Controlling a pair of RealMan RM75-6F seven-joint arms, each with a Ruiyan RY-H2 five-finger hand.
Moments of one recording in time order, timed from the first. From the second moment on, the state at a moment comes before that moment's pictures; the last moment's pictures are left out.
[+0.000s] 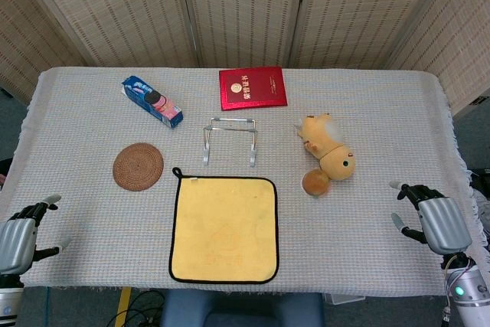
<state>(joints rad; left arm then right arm) -0.08 -1.13 -0.06 -1.71 1.44 1.49 0.11 0.14 -1.11 0.05 -1.63 -1.58 1.46 0.02</state>
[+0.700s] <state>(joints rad) -0.15 -1.07 0.02 -1.63 1.70 1.44 -0.07 0.17 -1.08 0.05 -1.65 -1.63 1.43 0.01</state>
